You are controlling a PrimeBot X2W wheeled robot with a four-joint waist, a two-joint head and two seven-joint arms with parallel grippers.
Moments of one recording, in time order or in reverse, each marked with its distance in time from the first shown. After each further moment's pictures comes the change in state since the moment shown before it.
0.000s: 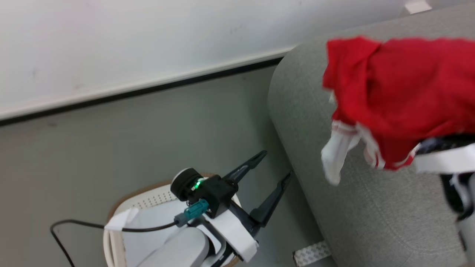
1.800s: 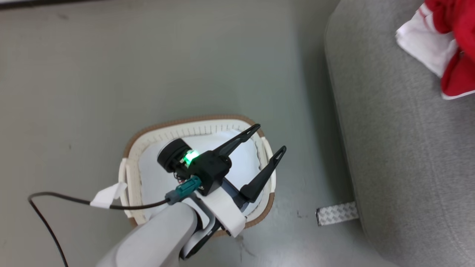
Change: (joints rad) left arm -0.126 0.077 -0.024 -0.030 0.012 -0.006 0.032; right arm -0.457 -0.346 0.217 0.827 0.330 0.000 0.422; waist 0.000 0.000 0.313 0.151
